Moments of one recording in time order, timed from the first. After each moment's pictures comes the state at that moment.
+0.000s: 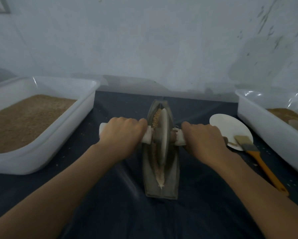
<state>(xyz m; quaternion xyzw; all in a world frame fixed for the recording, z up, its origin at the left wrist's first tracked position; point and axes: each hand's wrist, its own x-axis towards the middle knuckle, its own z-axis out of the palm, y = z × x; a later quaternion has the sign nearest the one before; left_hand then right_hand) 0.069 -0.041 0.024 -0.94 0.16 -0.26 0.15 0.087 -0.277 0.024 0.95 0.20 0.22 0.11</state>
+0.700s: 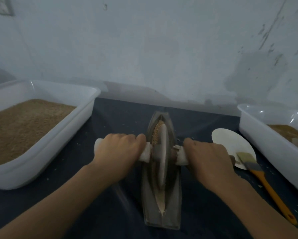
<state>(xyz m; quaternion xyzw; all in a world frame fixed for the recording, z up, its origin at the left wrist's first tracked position) 0.062 -0.036 0.018 -0.95 0.18 -0.25 0.09 0.078 -0.276 0.027 0.93 0.22 0.26 0.14</state>
